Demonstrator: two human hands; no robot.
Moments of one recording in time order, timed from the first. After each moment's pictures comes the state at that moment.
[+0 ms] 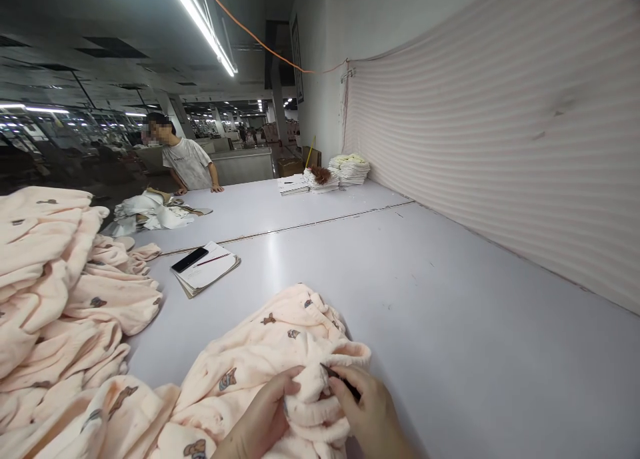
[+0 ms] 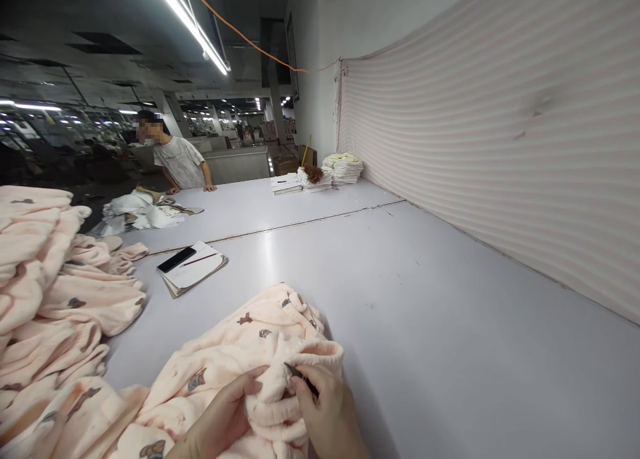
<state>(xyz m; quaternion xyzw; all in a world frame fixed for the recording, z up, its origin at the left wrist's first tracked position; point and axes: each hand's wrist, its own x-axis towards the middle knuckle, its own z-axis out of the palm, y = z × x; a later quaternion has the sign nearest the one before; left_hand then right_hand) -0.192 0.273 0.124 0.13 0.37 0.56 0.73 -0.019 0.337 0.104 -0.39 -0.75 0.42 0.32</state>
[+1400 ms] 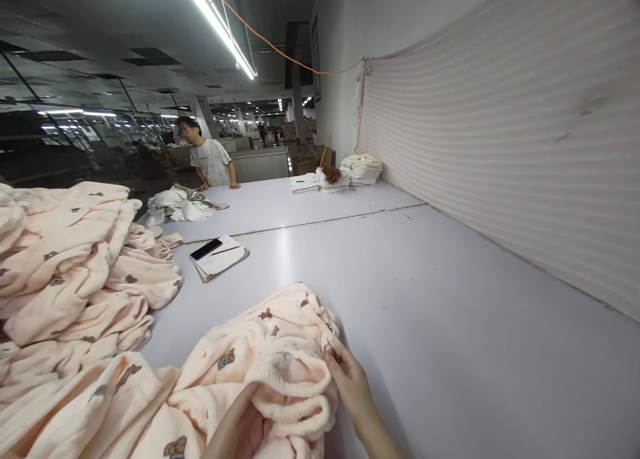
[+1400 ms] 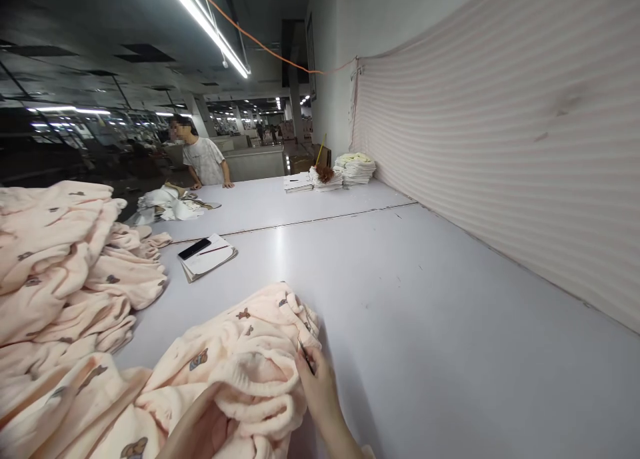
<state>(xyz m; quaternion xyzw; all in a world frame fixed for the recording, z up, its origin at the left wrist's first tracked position) -0.158 0.216 0.116 0.05 0.45 0.66 0.60 -0.007 0.347 0.074 -0.39 -0.65 0.51 0.40</state>
